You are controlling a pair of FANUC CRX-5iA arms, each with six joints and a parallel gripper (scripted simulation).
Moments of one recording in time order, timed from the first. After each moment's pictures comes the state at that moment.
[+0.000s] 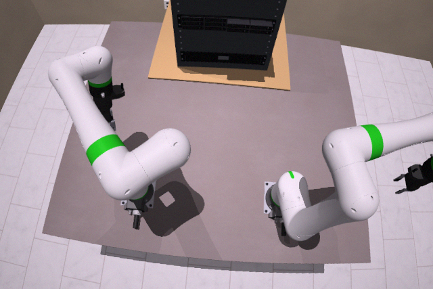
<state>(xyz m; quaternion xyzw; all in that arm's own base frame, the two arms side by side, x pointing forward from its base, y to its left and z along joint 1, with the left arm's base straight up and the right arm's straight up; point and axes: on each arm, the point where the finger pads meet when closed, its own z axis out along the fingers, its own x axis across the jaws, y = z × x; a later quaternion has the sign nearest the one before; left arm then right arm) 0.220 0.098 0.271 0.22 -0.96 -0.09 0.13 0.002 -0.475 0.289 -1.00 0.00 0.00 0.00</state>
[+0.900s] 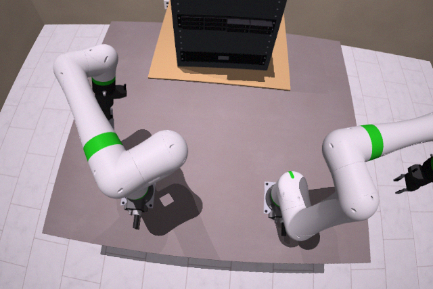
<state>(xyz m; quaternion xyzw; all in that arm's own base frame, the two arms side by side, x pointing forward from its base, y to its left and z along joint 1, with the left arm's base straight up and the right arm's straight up) 0.228 0.105 0.267 0.16 -0.97 -0.12 0.13 0.002 -0.475 0.289 -1.00 0.00 0.00 0.00</state>
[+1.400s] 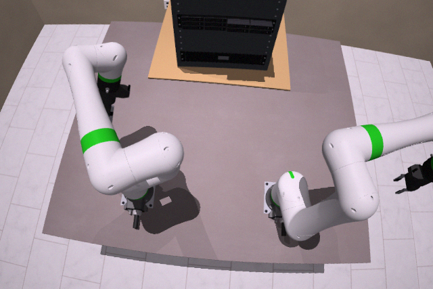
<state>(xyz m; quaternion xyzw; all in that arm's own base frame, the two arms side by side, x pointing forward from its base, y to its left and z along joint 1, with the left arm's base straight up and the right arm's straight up) 0.246 0.114 0.264 0.07 -0.97 -0.16 0.14 0.002 -0.475 0.289 -1.00 0.00 0.00 0.00</state>
